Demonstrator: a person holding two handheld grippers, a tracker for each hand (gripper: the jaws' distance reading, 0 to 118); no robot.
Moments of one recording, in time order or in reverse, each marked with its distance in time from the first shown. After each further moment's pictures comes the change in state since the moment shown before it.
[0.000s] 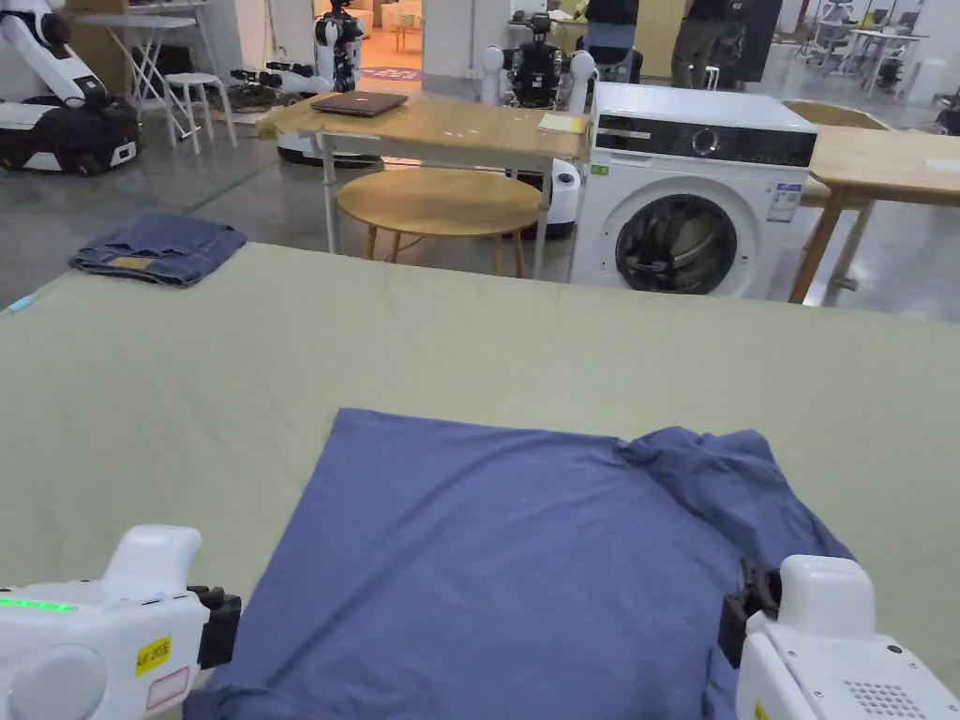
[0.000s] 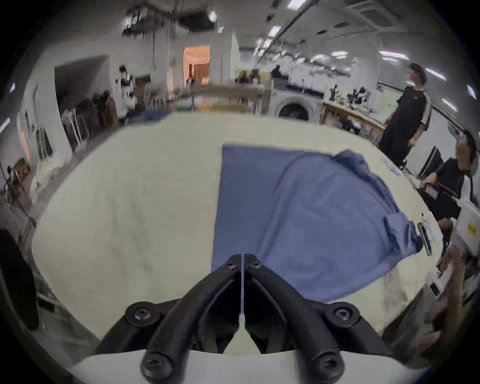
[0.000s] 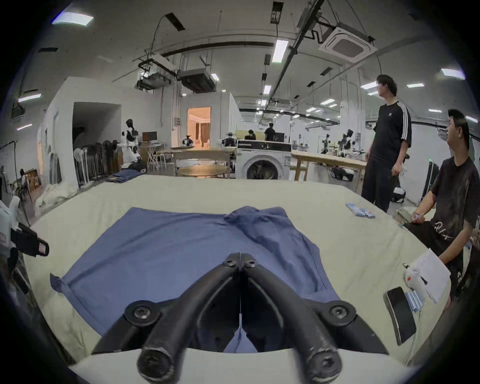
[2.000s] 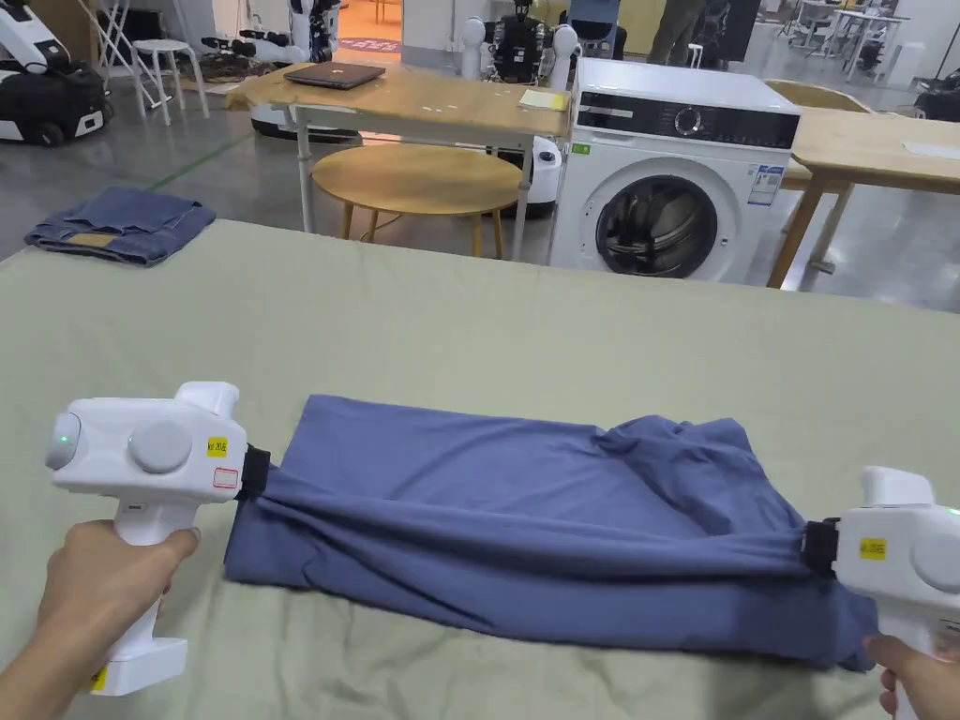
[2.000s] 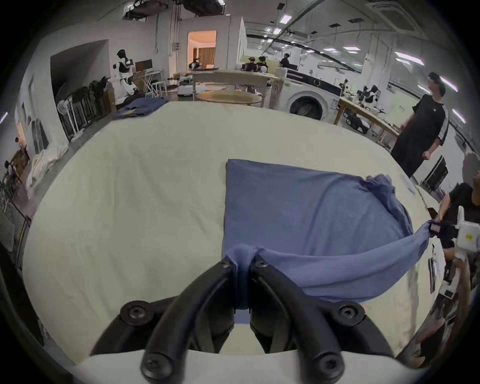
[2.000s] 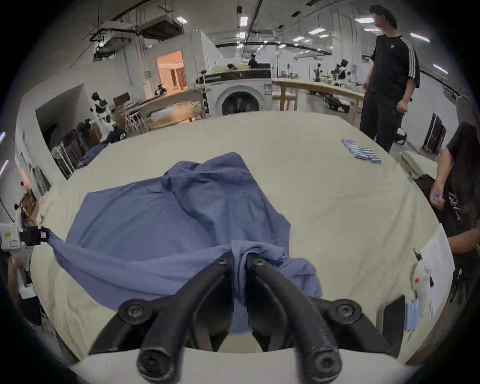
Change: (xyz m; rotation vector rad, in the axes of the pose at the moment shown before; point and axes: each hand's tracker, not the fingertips) left arm -0.002 0.138 -0.121 -0.014 0.004 0.018; right arm 0.130 0.047 -0.156 -0.453 -0.028 -0.145
